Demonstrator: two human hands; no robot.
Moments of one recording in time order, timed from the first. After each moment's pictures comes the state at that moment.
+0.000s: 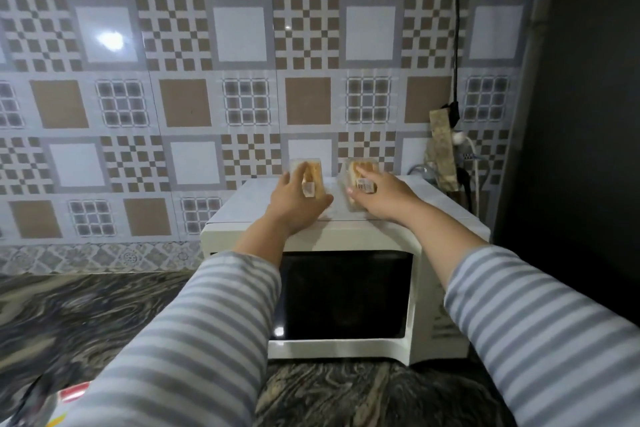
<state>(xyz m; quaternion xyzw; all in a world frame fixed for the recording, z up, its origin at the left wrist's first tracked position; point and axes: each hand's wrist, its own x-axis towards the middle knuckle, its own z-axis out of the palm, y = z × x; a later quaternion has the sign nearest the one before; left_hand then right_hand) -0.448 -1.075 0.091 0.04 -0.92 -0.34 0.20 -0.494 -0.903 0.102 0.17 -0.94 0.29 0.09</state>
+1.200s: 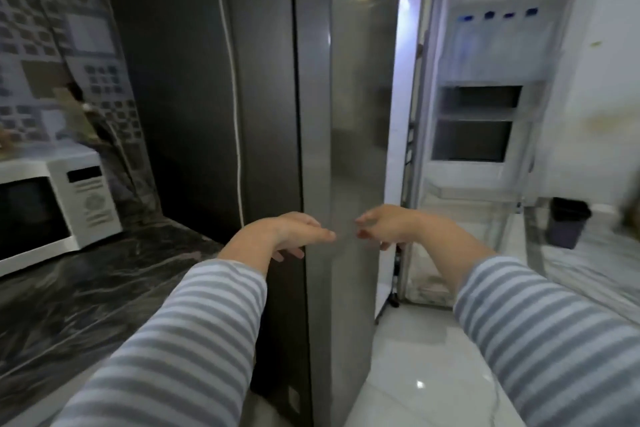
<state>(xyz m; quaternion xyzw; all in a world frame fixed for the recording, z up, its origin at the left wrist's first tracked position) 0.132 -0.646 0.041 -0.34 -0.86 -0.24 -0.29 0.257 -0.496 0.047 -0.27 -0.93 0.24 -0.04</state>
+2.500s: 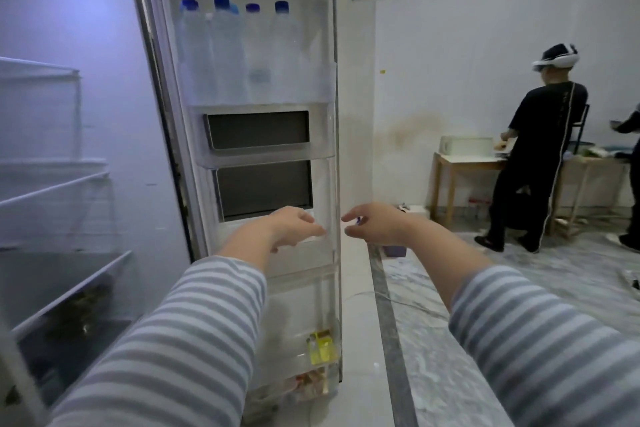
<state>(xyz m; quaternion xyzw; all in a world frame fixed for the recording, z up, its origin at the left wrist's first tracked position) 0.224 0.104 0.054 -0.57 -0.76 -0.21 -0.24 0.406 0.163 0.052 -0.43 -0.87 0.19 0.12</state>
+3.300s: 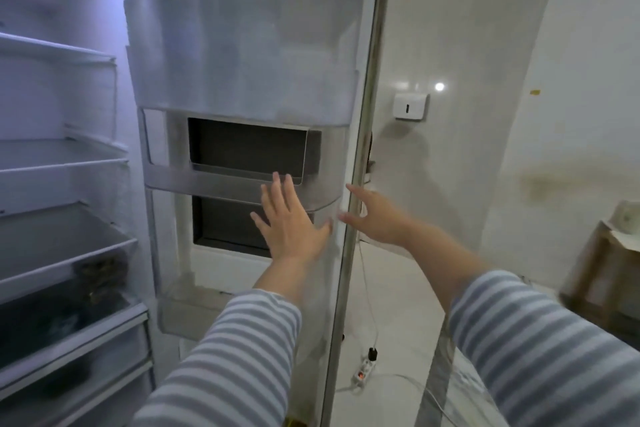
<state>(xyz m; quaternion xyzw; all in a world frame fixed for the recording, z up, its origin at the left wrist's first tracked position) 0.265 0.453 0.046 -0.26 -0.86 -0.37 0.21 0.364 0.562 0.100 -0.20 -0.95 0.16 0.16</state>
